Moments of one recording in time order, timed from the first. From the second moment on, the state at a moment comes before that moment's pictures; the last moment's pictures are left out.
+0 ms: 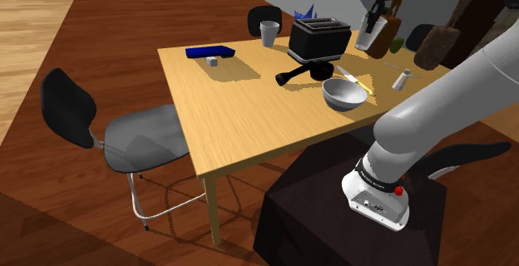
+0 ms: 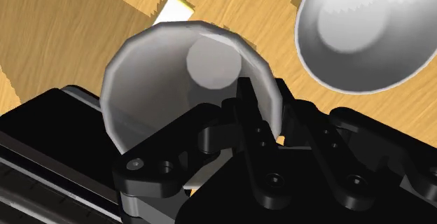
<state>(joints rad) -0.37 -0.30 -0.48 -2.03 -0.26 1.84 -0.86</state>
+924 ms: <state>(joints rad) -0.47 -0.27 -0.73 -1.97 -0.27 1.88 -1.21</state>
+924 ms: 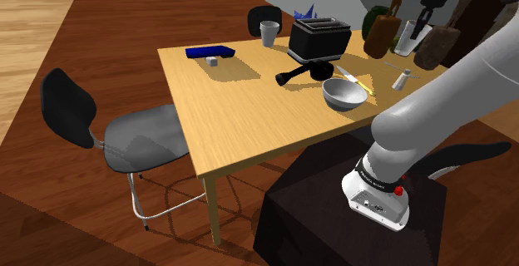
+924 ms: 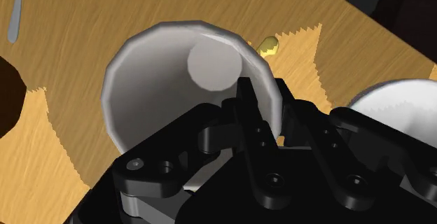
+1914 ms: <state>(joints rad) -0.52 -0.06 -0.97 -1.88 -0.10 1.98 -1.55</state>
